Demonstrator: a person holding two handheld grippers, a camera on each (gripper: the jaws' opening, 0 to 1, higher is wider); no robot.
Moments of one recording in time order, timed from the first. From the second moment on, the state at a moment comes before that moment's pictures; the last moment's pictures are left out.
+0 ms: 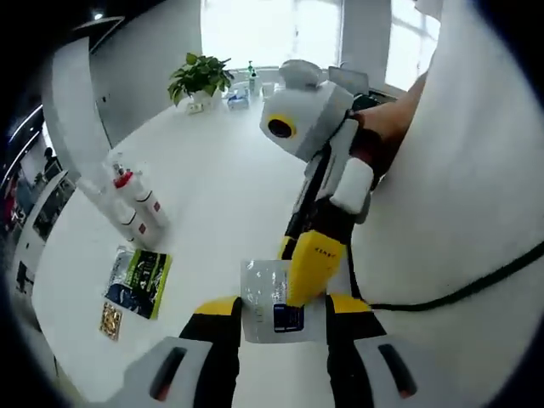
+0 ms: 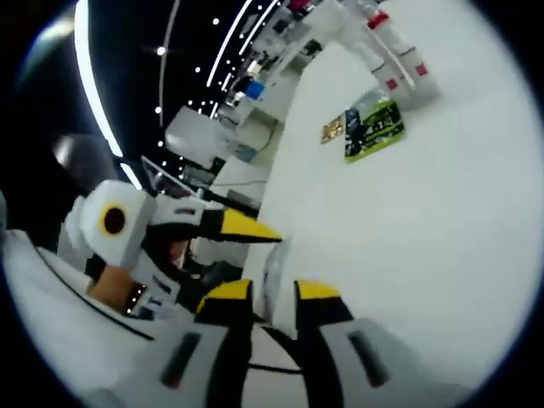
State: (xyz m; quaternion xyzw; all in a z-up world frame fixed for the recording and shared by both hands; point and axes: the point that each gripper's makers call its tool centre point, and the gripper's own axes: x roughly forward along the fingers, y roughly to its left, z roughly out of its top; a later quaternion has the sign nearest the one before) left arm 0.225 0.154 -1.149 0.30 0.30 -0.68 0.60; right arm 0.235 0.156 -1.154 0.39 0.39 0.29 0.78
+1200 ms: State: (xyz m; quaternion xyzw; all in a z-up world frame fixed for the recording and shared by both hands) left arm 0.237 0.141 -1.110 -0.28 0.46 -0.57 0.62; right arm 0.256 0.134 -1.109 0.47 0.28 0.31 0.78
